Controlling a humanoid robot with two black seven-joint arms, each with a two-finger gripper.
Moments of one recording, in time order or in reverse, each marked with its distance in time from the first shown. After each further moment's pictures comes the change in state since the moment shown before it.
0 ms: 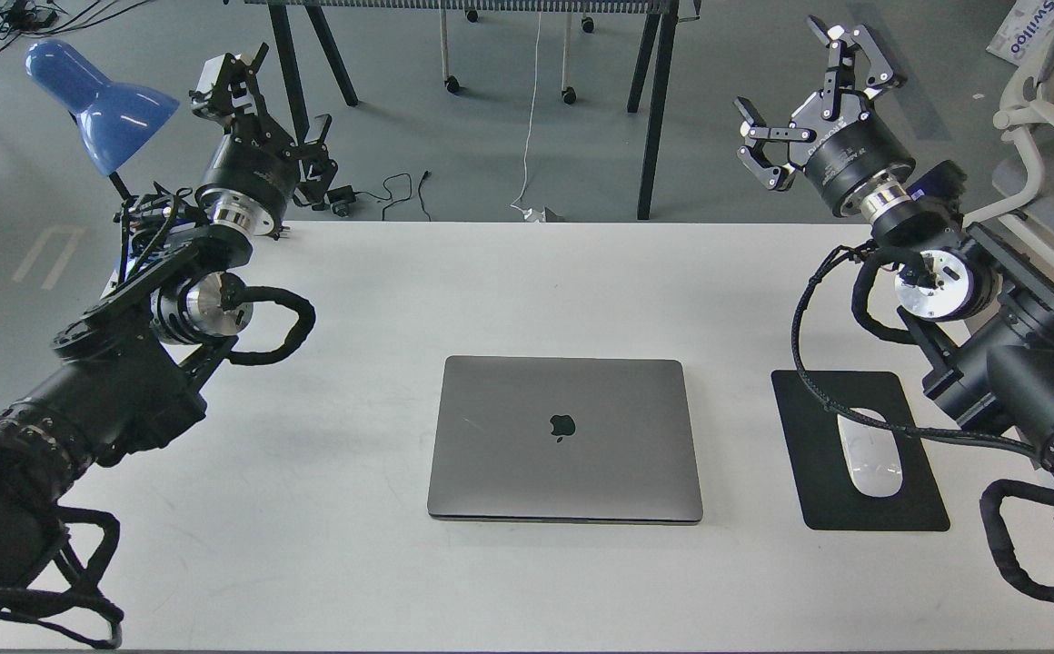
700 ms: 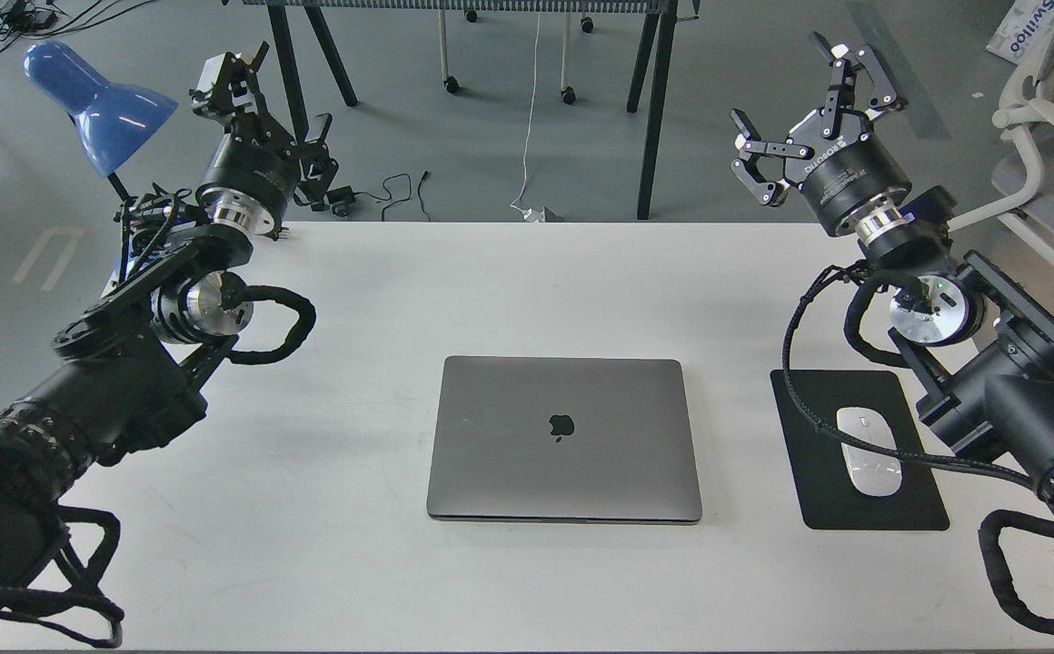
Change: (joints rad) left arm -0.002 0.000 0.000 0.000 -0.001 0.000 0.000; right arm -0.063 0.001 0.028 0.077 0.000 0.000 0.000
